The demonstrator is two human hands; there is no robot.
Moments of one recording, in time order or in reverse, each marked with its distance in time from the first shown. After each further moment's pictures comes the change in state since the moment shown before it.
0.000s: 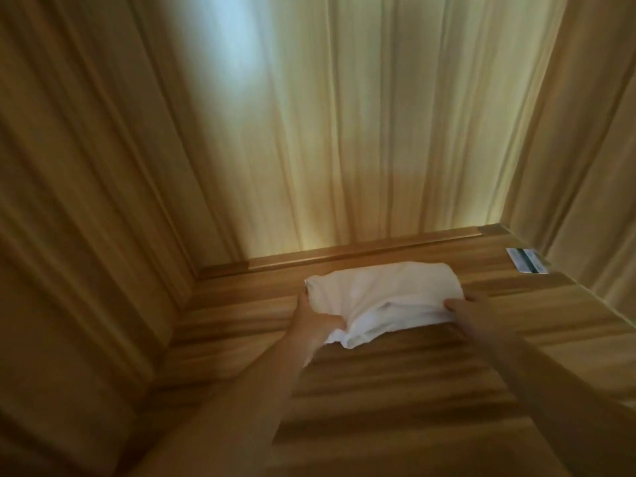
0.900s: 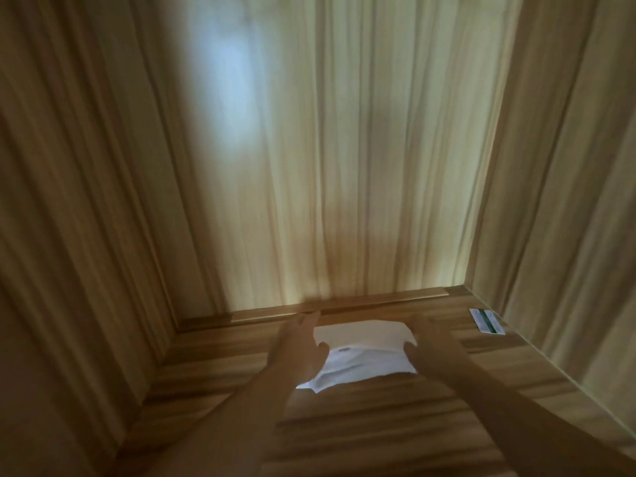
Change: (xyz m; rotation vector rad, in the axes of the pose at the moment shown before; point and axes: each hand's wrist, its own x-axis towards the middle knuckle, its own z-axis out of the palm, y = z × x) left_hand -0.014 0.056 -0.003 0.885 0.138 0.425; right_hand -0.026 -0.057 -0.014 -0.792 -0.045 -0.473
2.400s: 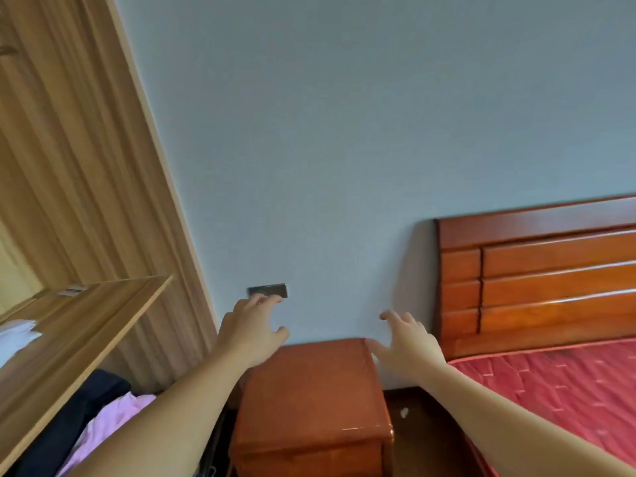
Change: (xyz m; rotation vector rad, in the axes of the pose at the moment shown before) left_hand -0.595 0.078 -0.049 -0.075 -0.325 1.397; right_hand -0.888 -0.171 0.047 -0.131 0.760 1.208
